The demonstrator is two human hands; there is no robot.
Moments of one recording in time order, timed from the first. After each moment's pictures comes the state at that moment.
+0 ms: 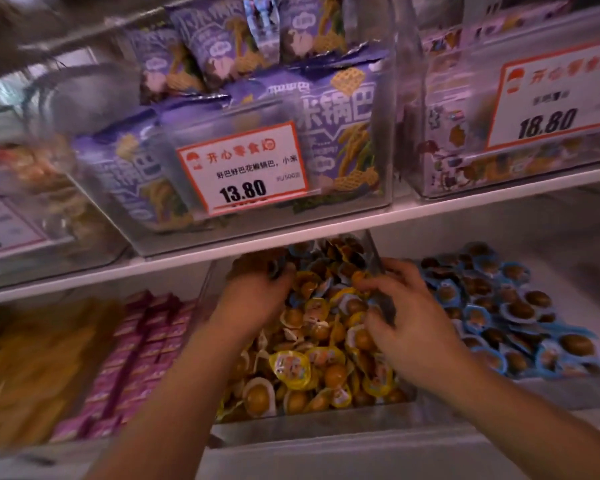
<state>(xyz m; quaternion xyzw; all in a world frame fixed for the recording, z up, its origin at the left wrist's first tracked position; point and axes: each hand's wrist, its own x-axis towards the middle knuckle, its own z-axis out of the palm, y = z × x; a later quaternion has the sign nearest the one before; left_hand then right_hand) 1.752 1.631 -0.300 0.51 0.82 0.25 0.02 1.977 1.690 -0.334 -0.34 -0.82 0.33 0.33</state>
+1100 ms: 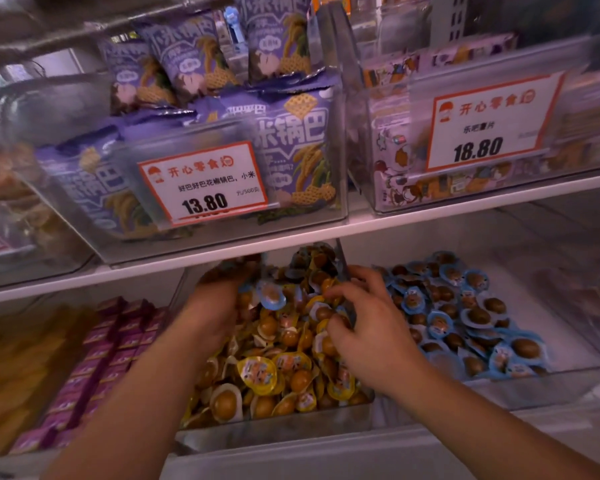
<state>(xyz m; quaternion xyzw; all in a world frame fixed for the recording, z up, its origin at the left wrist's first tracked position) 1.767 1.629 -0.295 0.28 0.66 0.61 0.33 1.977 1.690 -0.335 -0.34 -0.82 0.33 0.33</state>
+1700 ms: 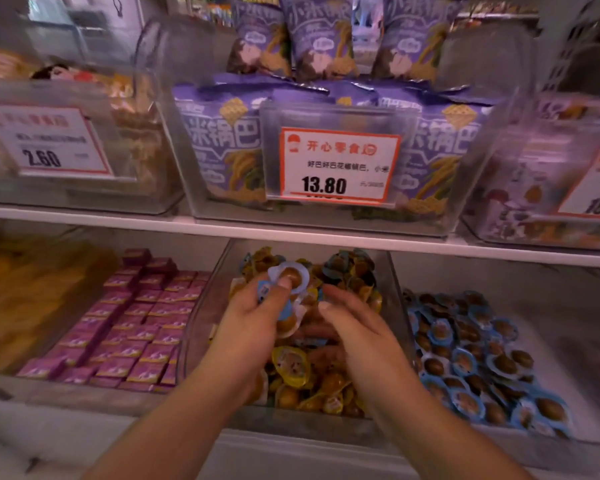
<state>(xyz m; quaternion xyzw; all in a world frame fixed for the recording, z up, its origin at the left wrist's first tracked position) 1.806 1.566 -0.307 0.26 0.58 0.71 0.29 1.925 1.637 -0.301 -0.32 -0.59 0.69 0.27</state>
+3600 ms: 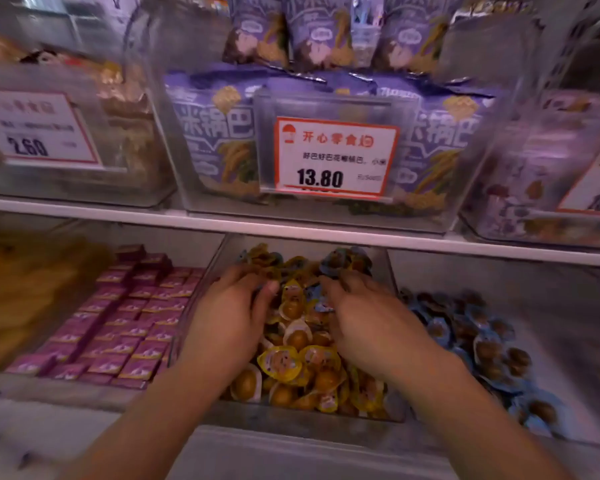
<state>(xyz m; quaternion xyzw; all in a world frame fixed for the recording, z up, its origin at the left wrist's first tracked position) 1.769 1.562 -0.323 0.47 0.80 0.36 -0.07 1.925 1.697 -0.307 -0.25 -0.97 0.02 0.08</state>
